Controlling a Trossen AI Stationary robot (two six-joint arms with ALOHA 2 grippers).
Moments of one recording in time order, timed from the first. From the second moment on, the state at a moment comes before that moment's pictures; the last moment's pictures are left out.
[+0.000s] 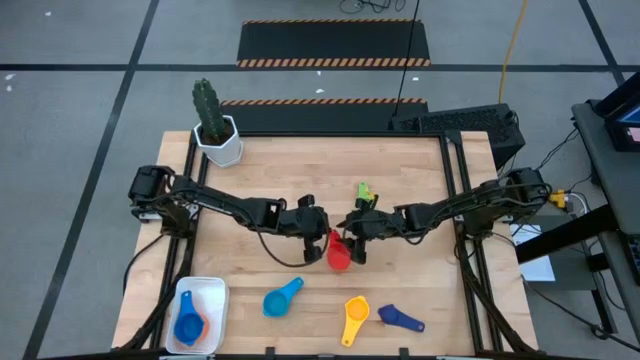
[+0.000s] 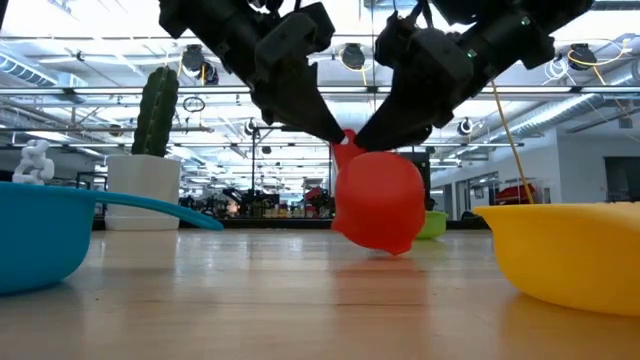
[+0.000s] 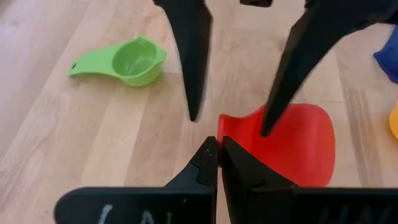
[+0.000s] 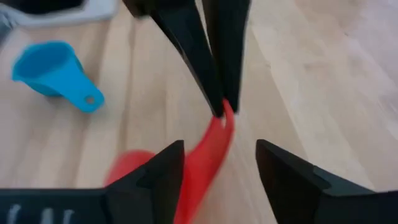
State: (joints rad) left arm -0.13 1.72 1.10 -0.10 -0.18 -0.15; right arm 0.14 1.53 0.74 0.17 0.15 0.24
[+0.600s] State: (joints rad) left arm -0.16 1.71 1.10 -0.01 -0.19 -0.13; right arm 0.12 1.53 0.73 0.20 0.10 0.16
